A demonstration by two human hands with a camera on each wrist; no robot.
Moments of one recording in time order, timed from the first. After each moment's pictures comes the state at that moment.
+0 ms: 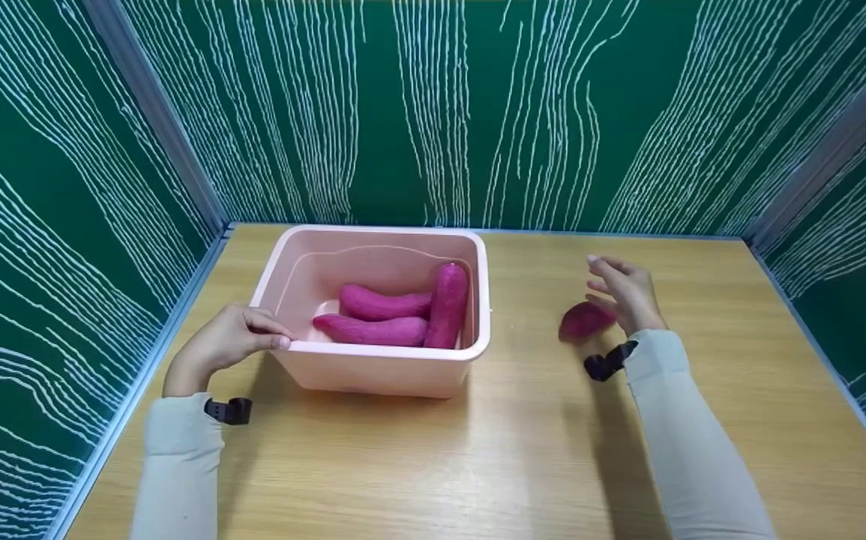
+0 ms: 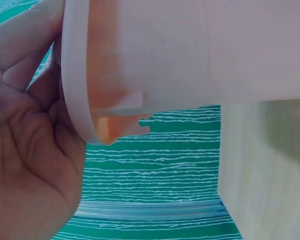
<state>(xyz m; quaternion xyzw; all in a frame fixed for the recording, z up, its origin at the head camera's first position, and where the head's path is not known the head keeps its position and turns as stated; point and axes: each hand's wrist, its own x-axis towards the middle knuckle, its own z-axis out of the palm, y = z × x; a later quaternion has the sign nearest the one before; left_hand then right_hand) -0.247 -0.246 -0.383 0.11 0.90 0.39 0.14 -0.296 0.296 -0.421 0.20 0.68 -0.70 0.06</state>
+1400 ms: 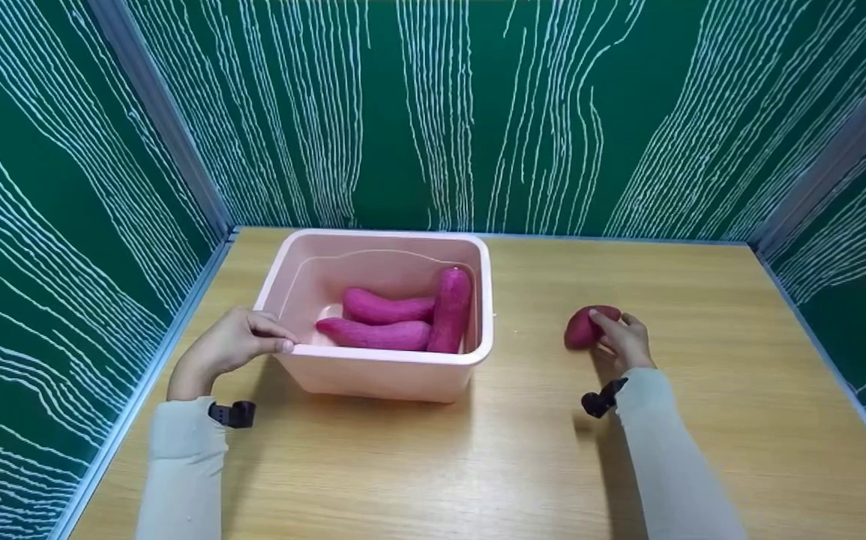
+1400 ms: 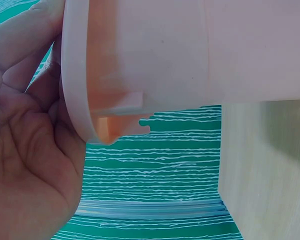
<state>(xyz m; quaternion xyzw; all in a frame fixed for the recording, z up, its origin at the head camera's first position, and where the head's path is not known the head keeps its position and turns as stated) -0.247 -0.244 -0.381 0.10 0.90 0.39 0.14 -0.285 0.310 -0.505 0.28 0.64 -0.71 0.08</state>
